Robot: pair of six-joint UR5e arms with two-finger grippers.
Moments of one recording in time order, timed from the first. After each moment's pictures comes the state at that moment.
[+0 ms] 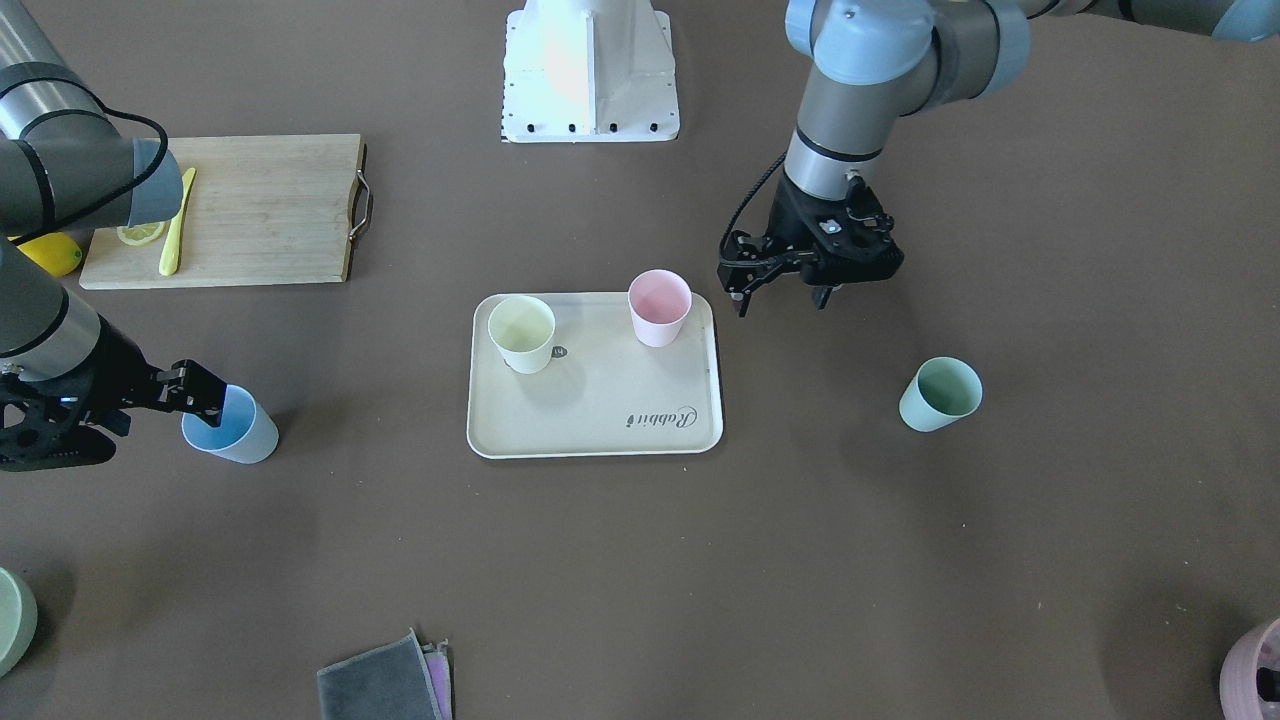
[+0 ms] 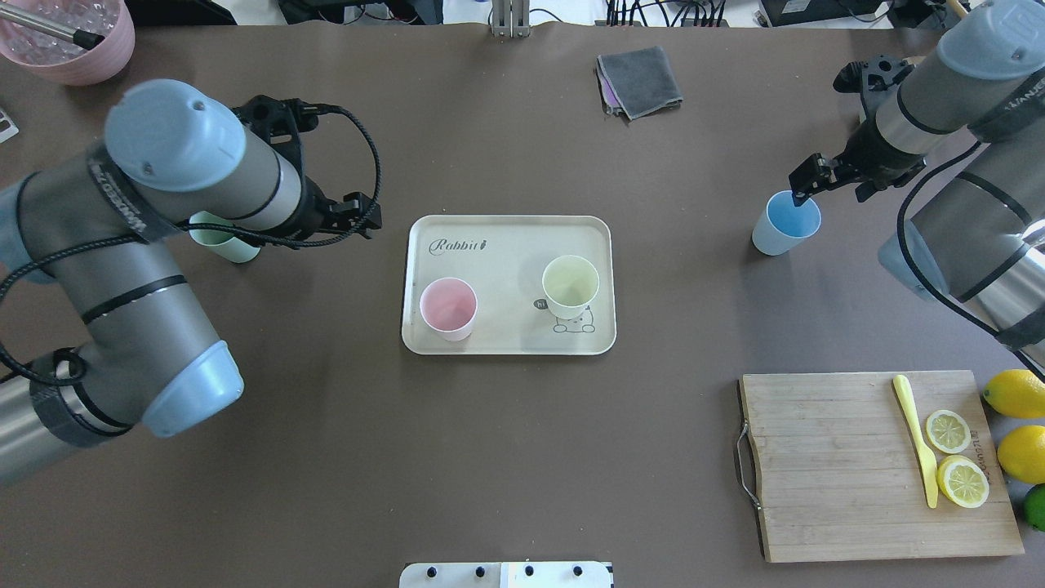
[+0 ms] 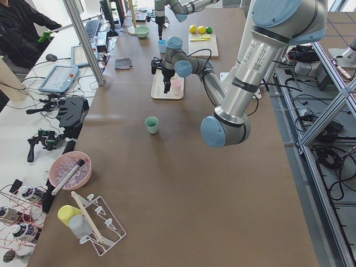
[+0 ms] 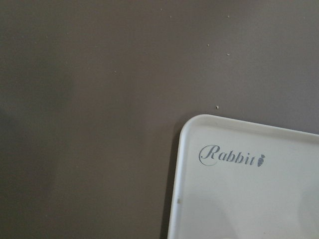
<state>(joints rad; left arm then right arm) -0.73 -2.05 -1.89 -1.62 -1.89 -1.20 1.01 -1.26 1.58 -1.36 2.17 0.68</state>
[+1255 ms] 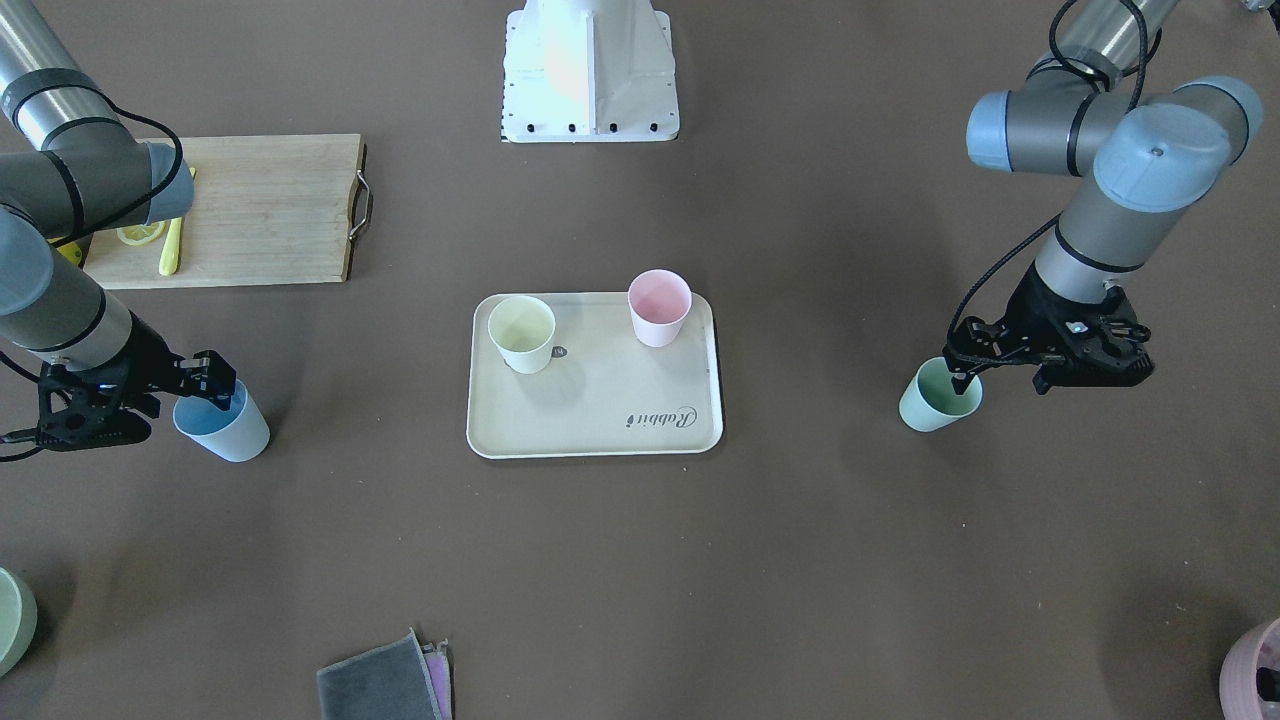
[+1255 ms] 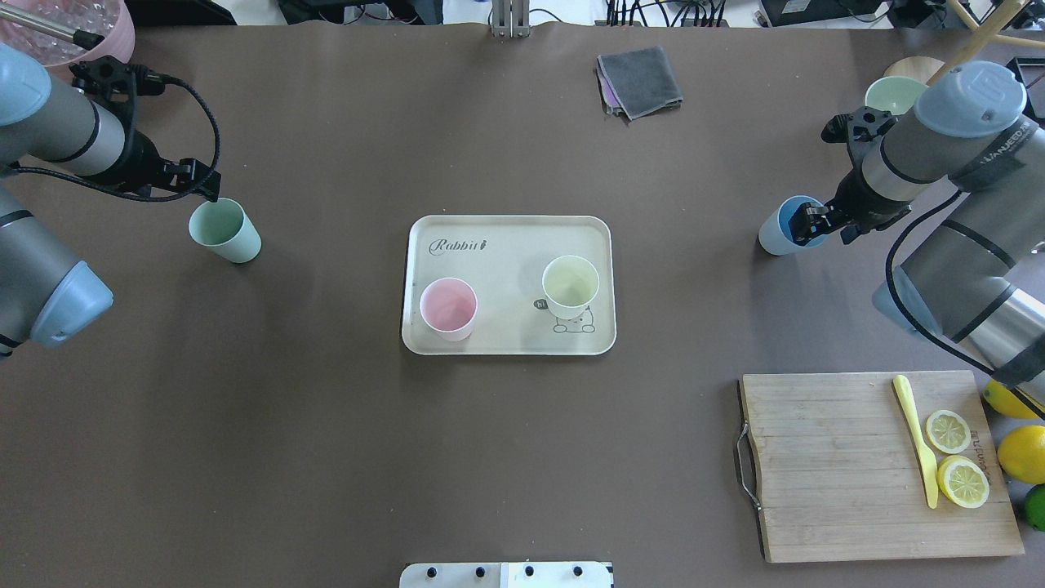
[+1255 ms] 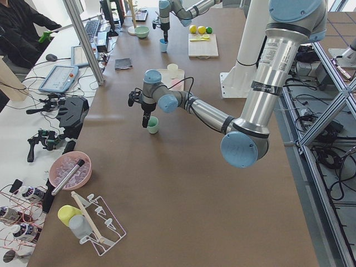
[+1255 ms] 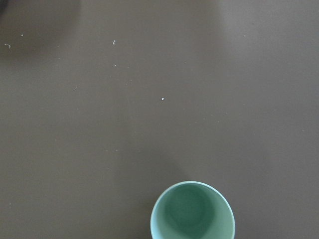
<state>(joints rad) -0.95 -1.86 -1.68 -1.88 -2.00 -0.83 0.95 -1.29 1.57 -1.33 2.16 0.69</state>
